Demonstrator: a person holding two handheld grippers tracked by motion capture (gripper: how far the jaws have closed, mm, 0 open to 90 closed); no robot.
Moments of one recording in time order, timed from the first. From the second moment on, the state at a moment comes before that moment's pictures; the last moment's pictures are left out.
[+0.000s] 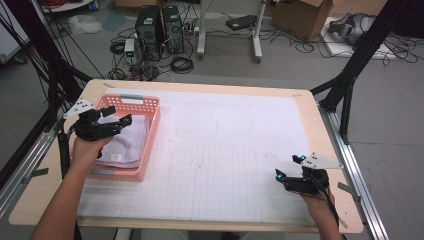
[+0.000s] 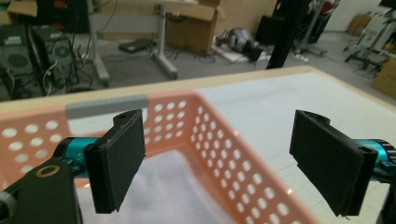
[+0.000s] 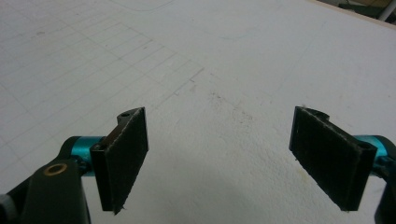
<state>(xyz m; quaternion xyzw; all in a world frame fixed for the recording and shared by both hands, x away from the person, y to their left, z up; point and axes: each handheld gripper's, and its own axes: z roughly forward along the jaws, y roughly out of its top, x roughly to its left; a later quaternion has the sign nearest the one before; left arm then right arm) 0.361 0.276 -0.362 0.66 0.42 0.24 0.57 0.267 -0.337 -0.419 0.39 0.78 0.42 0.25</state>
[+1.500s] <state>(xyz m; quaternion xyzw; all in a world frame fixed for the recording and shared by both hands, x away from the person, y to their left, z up) 0.290 0.118 -0.388 0.72 0.26 0.16 0.62 0.262 -0.340 -0.411 0.38 0.76 0.45 0.26</state>
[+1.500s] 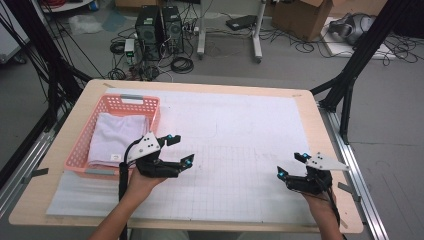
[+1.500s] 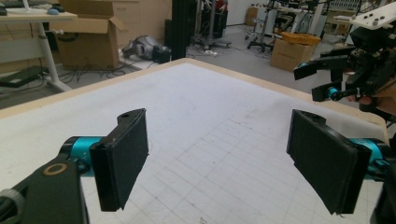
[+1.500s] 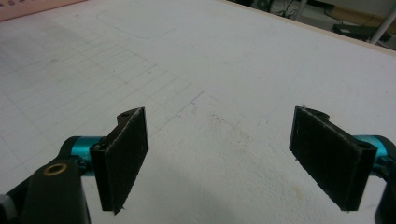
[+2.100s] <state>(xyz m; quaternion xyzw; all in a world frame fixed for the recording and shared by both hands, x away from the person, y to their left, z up) 0.292 0.113 -0.400 0.72 0.27 0.15 0.62 0.262 -0.340 -0.411 0.38 0.76 0.45 0.26</state>
